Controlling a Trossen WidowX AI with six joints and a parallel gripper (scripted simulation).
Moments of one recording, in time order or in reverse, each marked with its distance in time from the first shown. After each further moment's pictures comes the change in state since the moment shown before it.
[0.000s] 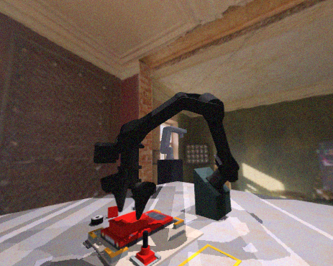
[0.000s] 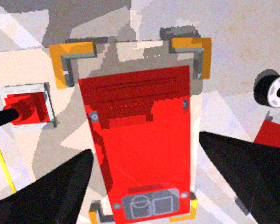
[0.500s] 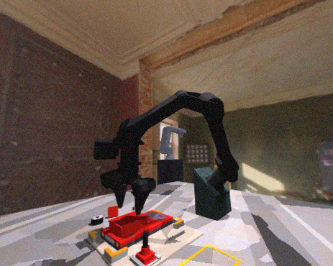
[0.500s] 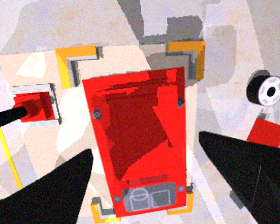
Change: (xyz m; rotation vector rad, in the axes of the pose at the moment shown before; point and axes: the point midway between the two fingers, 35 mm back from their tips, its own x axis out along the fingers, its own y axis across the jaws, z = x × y) arm -0.012 -0.001 0.001 0.000 0.000 -0.001
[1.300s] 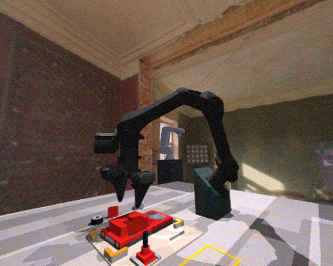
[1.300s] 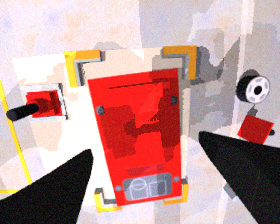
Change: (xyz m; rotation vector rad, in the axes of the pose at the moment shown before) arm -0.019 -0.001 0.000 0.001 0.000 -0.001
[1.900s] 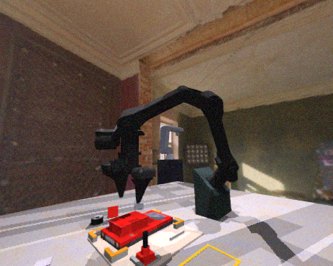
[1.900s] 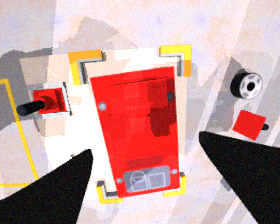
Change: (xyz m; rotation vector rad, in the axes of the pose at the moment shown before) arm -0.013 0.000 -0.002 0.009 0.003 0.002
